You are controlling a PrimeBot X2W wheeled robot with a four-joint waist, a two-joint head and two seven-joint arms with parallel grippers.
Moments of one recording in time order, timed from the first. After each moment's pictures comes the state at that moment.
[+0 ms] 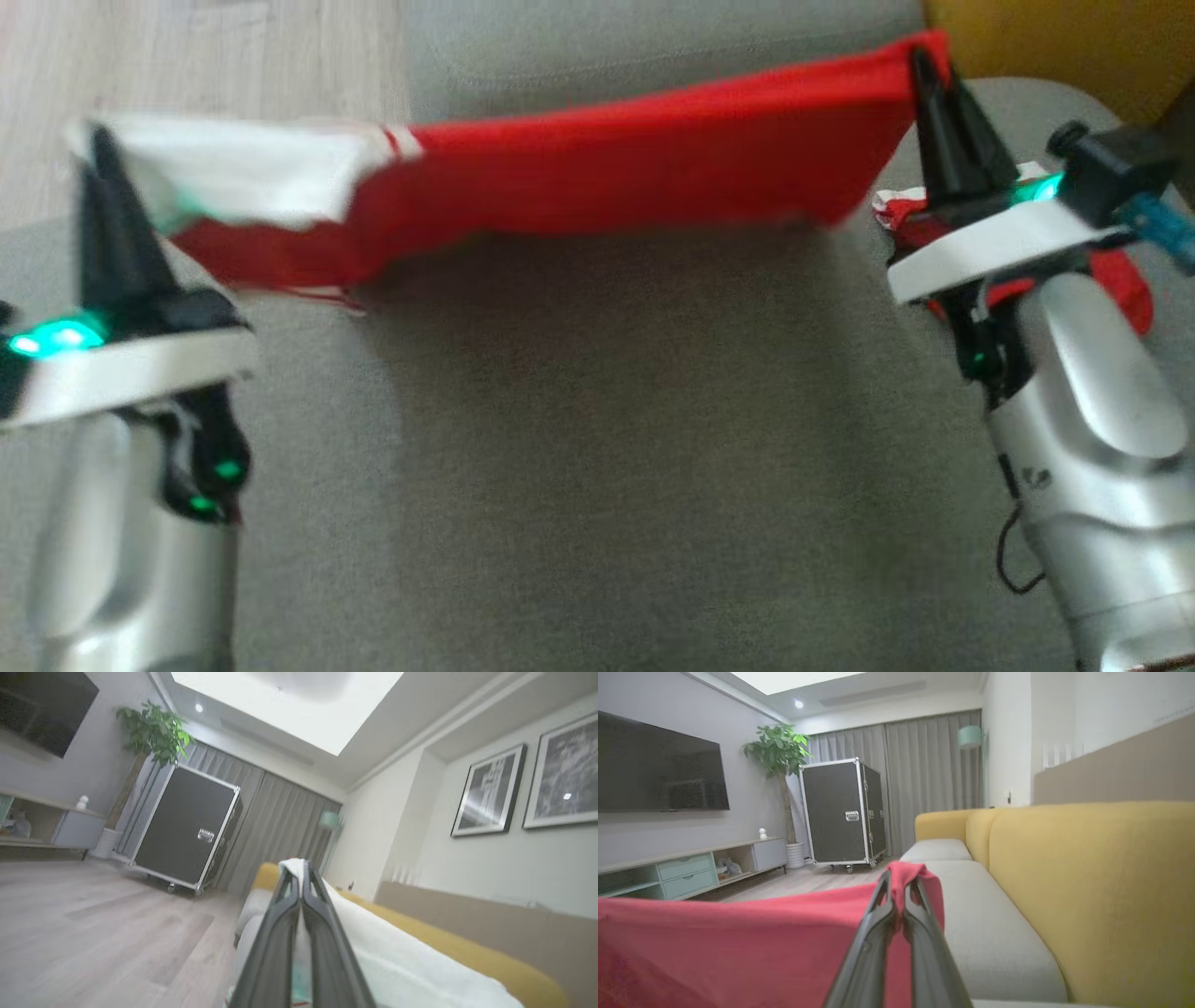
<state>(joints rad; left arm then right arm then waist) -0.40 0.16 -0.03 0.16 -0.56 -0.02 -0.25 -0.63 -0.17 0.25 0.50 0.34 0.13 -0.21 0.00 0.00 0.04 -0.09</state>
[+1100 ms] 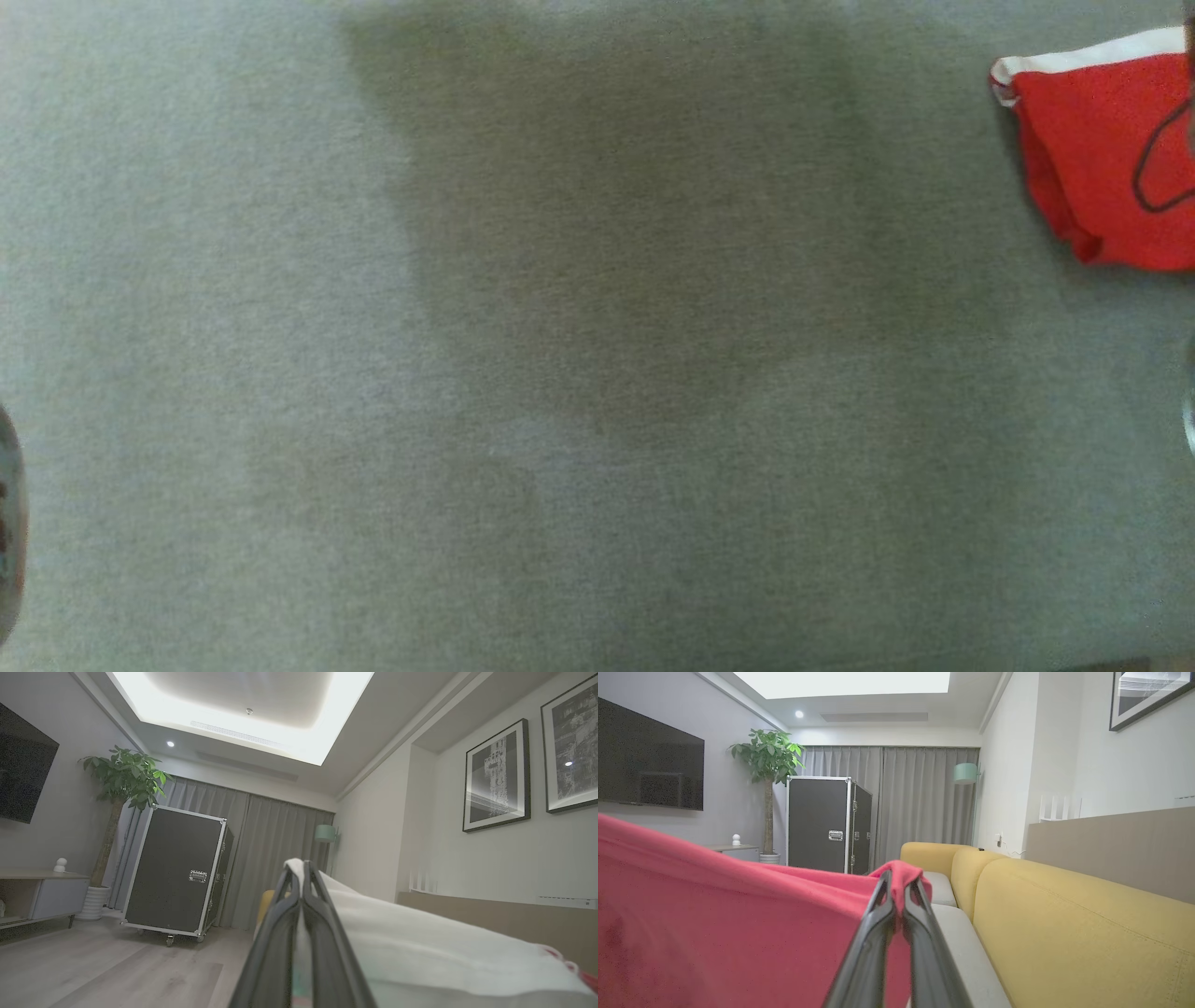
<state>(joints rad) -1.33 0.33 -0.08 0.52 -0.54 -0.07 -0.10 -1.34 -0.20 0.19 0.73 0.25 0.13 -0.13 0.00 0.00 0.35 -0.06</state>
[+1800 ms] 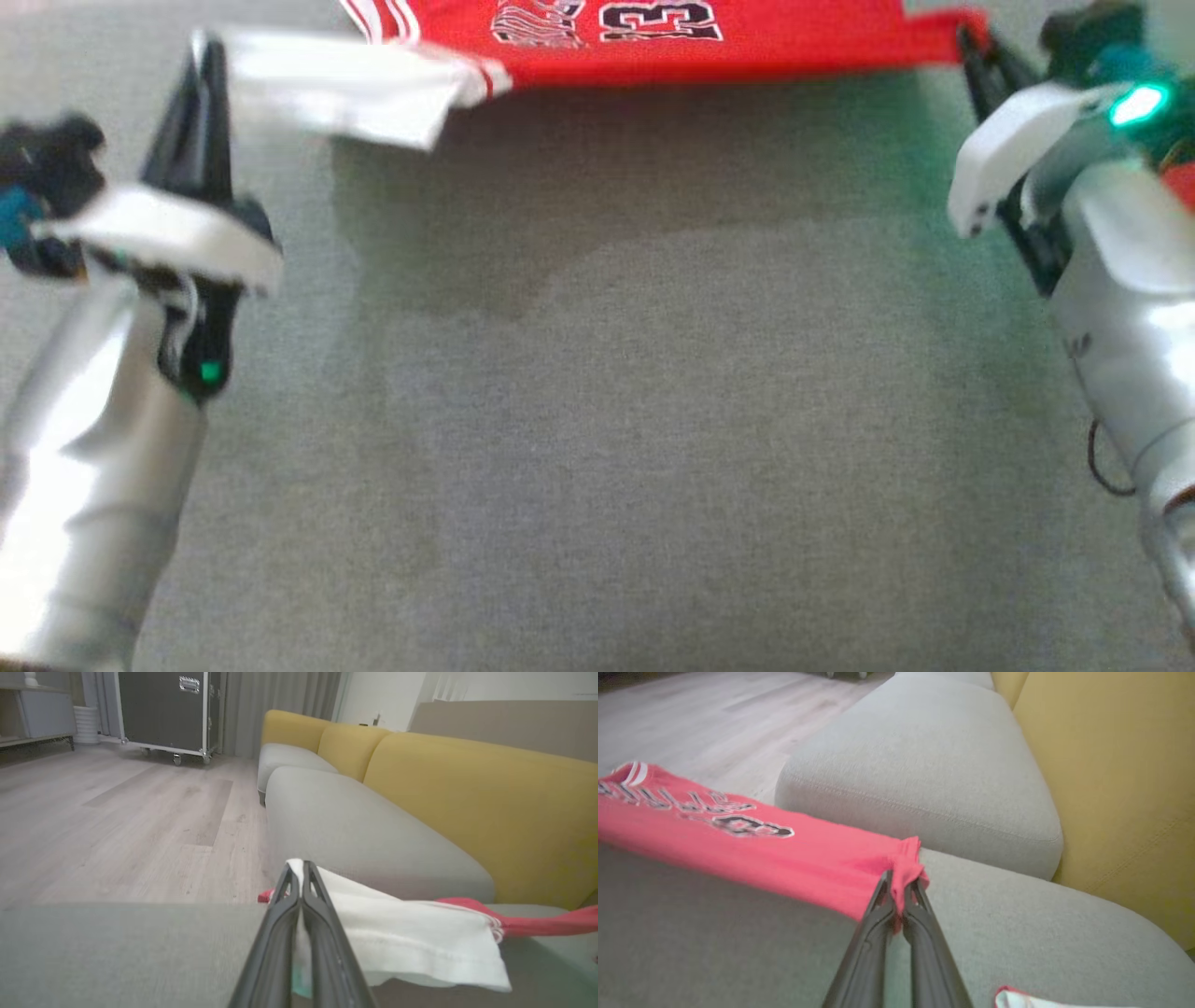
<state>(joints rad) -0.80 0.35 -0.44 0.68 -0.73 -0.13 -0.18 -1.07 -0.24 0.47 1.21 0.25 0.13 -0.16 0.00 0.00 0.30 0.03</state>
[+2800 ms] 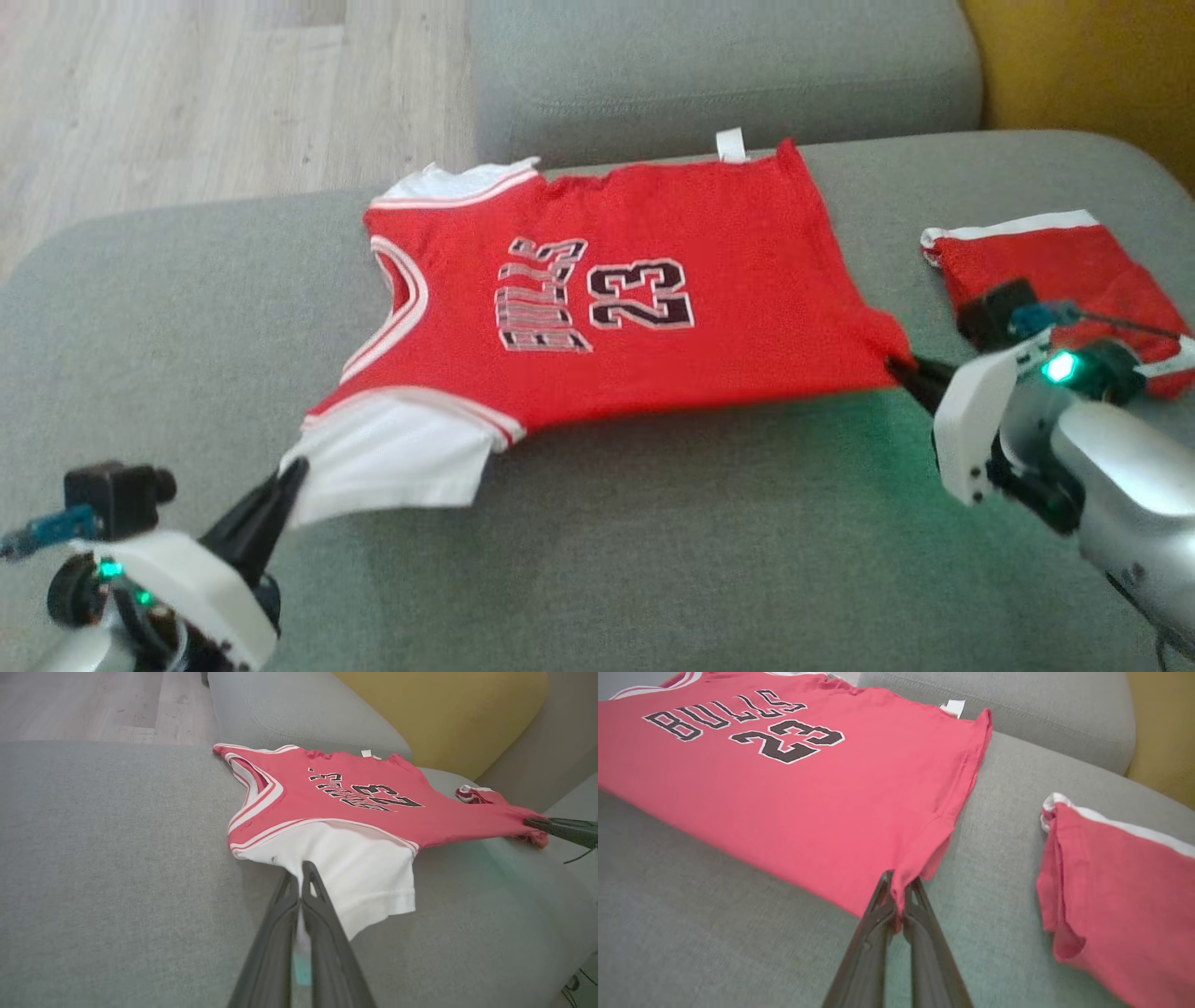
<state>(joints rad) -0.14 0.70 -0.58 0.08 -1.02 -0.05 0.13 -0.69 -0.53 1.04 0.74 0.82 0.13 0.13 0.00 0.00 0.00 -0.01</state>
